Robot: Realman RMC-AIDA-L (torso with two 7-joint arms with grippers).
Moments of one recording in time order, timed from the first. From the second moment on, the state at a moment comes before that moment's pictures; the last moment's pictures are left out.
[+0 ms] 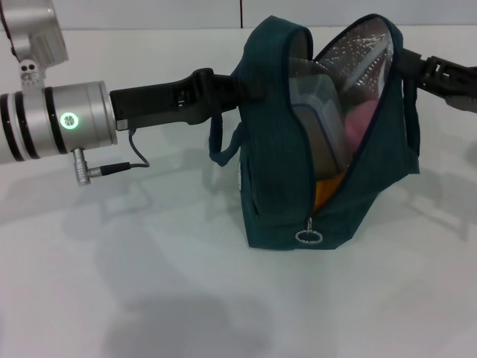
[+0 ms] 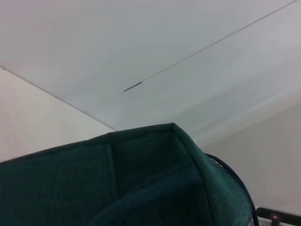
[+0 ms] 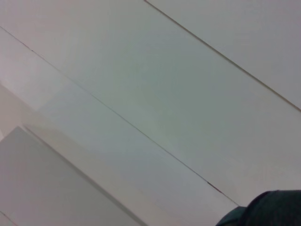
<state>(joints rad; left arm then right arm) -0.67 -2.08 0.77 0.51 1.76 1.54 -2.21 0.51 1.96 -0.95 -0.45 -1.30 -1.62 1.86</state>
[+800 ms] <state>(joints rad) -0.65 -2.08 0.77 0.51 1.76 1.51 -2.20 0.38 1.96 -0.96 -0.45 -1.36 -1.93 1.45</state>
